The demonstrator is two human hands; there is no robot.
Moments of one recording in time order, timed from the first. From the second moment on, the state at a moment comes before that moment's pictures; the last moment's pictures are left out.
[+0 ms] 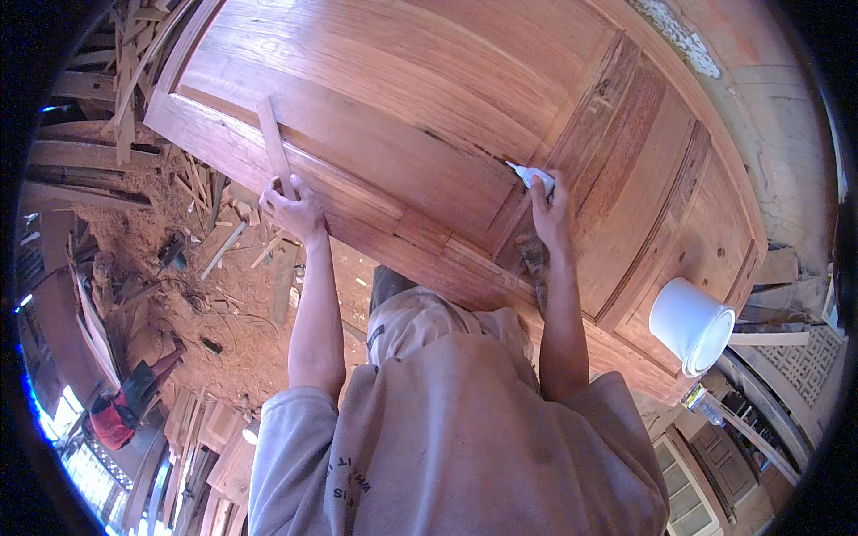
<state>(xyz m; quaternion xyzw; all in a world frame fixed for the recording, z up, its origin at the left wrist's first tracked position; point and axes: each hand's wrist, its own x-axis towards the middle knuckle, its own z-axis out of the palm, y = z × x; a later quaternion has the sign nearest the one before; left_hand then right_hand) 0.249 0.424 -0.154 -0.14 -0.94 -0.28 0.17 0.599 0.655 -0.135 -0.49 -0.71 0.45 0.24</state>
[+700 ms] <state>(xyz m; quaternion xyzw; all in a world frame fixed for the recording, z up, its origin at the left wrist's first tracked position) 0.248 0.422 -0.155 -0.13 -0.93 -0.29 0.17 0.570 0.657 -0.115 -0.47 -0.76 0.39 0.22</state>
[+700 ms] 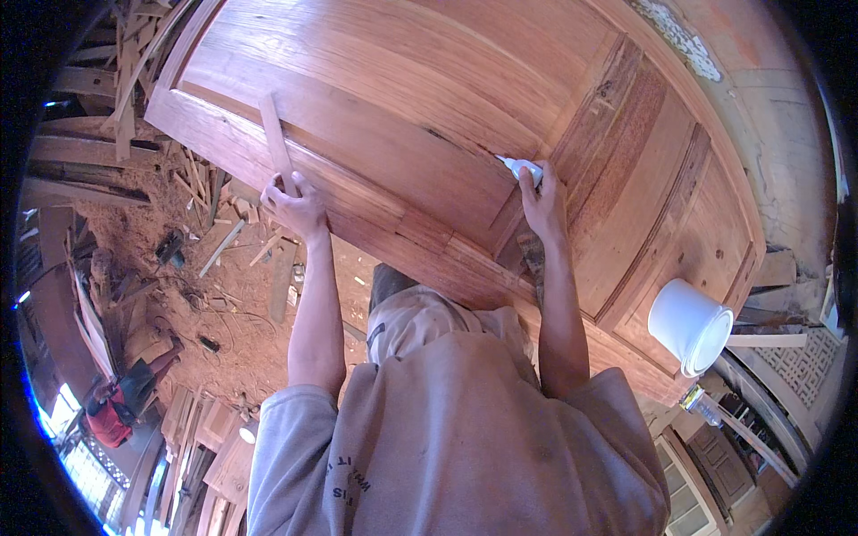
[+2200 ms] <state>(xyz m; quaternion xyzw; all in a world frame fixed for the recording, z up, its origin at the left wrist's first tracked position) 0.242 0.417 -0.164 -0.14 -0.93 -0.29 0.19 0.604 0.624 -0.116 -0.52 -0.69 0.46 0.19</state>
